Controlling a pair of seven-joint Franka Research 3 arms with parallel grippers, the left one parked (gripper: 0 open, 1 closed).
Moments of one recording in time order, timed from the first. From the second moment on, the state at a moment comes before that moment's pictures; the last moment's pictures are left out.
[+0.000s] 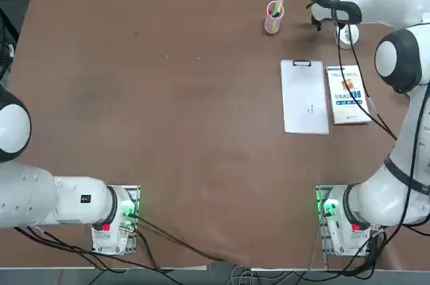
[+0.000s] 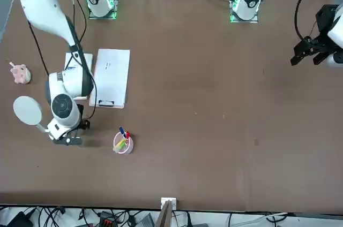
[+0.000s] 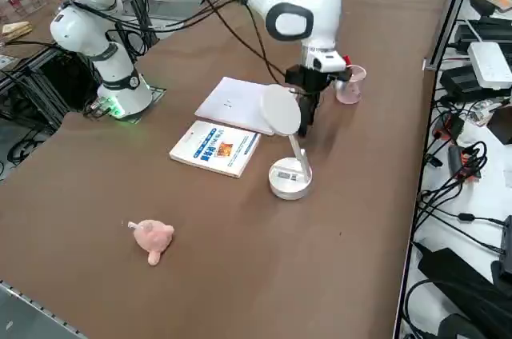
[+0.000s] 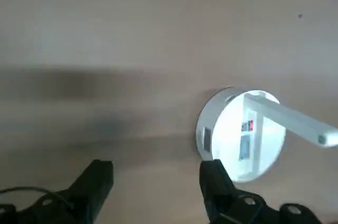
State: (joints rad) arm 0.16 0.64 -0.01 -1.60 -0.50 2.11 0.36
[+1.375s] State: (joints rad) arm 0.23 0.67 -0.03 -1.49 -0.87 1.85 -0.42
